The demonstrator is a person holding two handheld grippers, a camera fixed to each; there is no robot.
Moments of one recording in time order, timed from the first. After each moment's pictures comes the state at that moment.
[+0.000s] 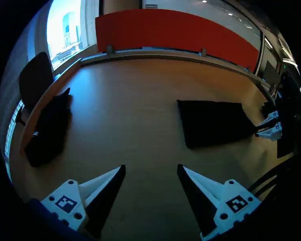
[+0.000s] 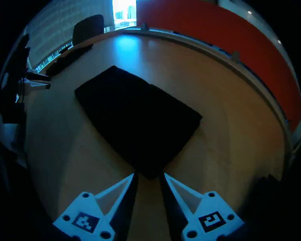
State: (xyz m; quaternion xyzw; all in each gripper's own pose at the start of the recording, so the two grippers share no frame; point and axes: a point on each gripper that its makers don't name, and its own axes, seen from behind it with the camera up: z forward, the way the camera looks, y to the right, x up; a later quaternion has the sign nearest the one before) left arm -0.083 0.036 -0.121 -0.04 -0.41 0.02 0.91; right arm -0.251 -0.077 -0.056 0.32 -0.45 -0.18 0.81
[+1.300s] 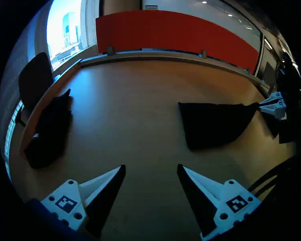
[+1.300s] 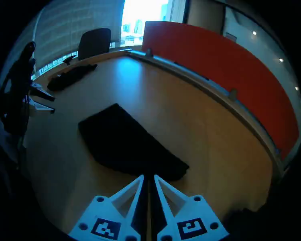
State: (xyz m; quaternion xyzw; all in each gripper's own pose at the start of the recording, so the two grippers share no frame) left arm -0.078 0.030 -0.116 -0.04 -0.40 0.01 0.92; right arm -0.165 -0.131 0.000 0.33 -0.35 -0.21 0.85
